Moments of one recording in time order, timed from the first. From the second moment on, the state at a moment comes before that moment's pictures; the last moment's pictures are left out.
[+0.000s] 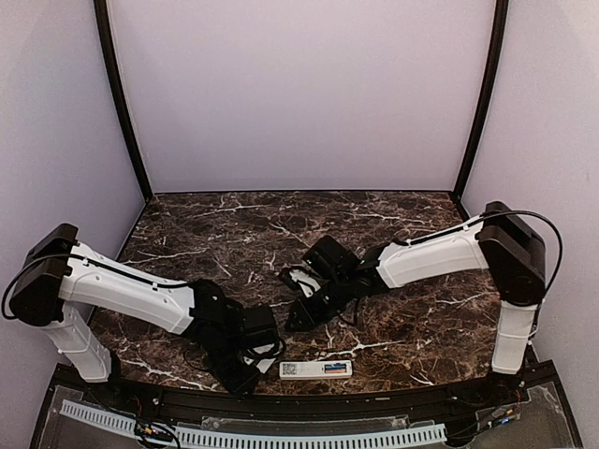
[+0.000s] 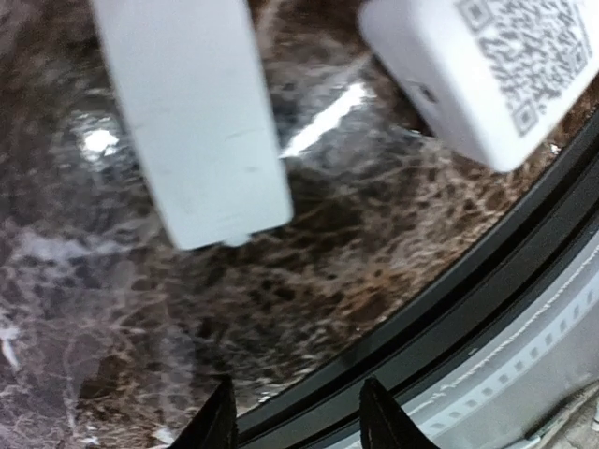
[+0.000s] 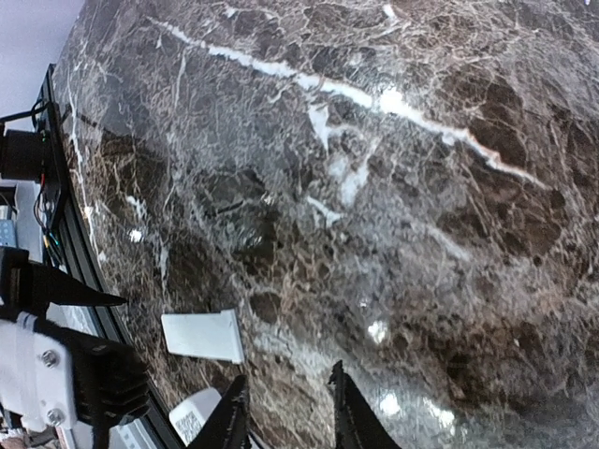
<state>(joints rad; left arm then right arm) -1.26 1.67 0.96 -0.83 0.20 -0.54 1.02 1.89 1.17 -0.26 -0.42 0.42</state>
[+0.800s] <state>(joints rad) -1.39 1.57 0.86 -0.75 -0.10 -0.49 1.16 2.08 1.26 -0.17 -0.56 0.52</state>
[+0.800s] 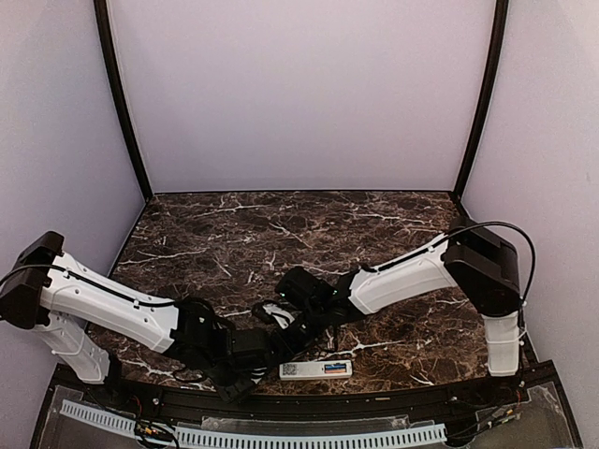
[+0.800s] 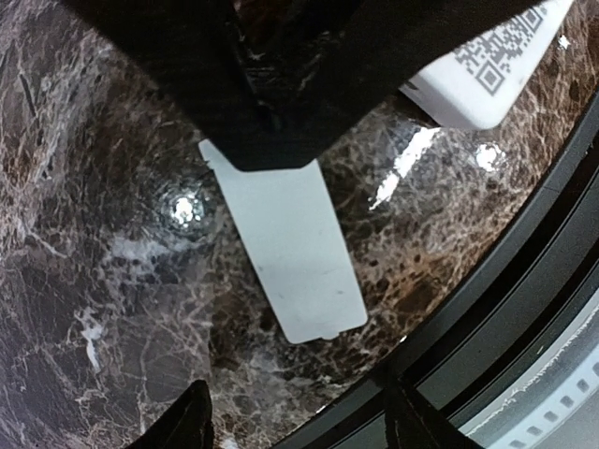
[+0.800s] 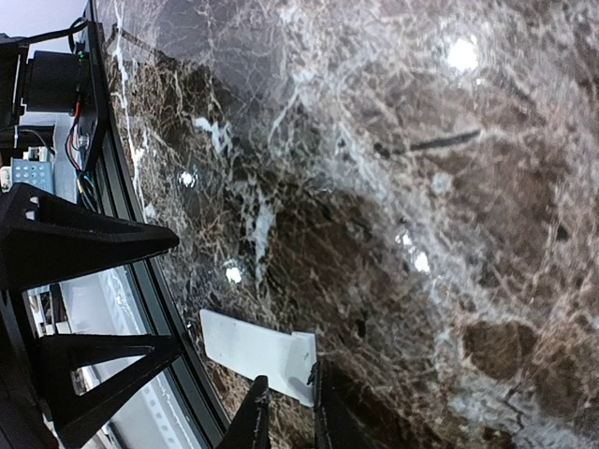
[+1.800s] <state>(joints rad) -1.40 1.56 0.84 -0.74 -0.15 -0.50 1.15 2.11 1.29 -0.16 -0.63 0.59</state>
